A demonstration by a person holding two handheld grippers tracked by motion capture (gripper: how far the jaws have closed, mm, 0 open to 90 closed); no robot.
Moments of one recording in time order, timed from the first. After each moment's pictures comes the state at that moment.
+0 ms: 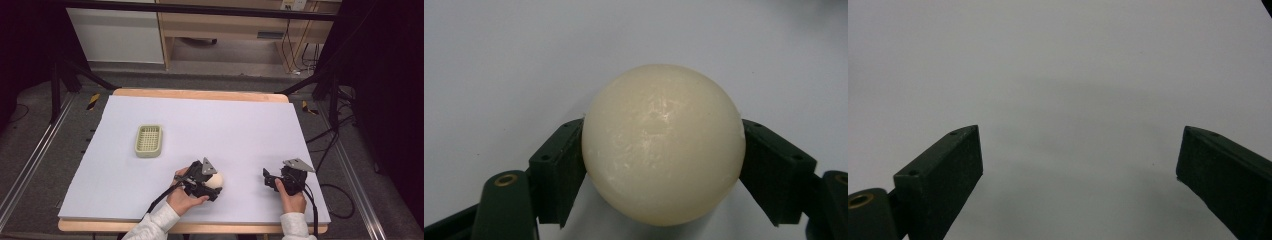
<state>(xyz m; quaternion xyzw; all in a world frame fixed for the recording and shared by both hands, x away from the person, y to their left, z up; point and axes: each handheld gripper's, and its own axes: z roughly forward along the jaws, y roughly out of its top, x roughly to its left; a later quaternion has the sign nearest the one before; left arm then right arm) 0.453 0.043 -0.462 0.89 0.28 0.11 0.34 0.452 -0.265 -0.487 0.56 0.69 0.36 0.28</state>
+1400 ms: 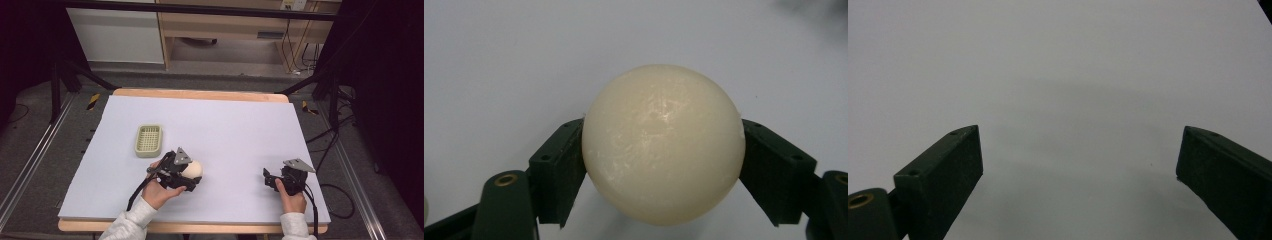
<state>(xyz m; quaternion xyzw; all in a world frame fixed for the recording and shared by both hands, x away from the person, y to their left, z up) 0.459 0.107 -0.430 0.87 0.32 0.14 0.35 0.452 -0.265 -0.487 0.56 0.69 0.36 0.29</state>
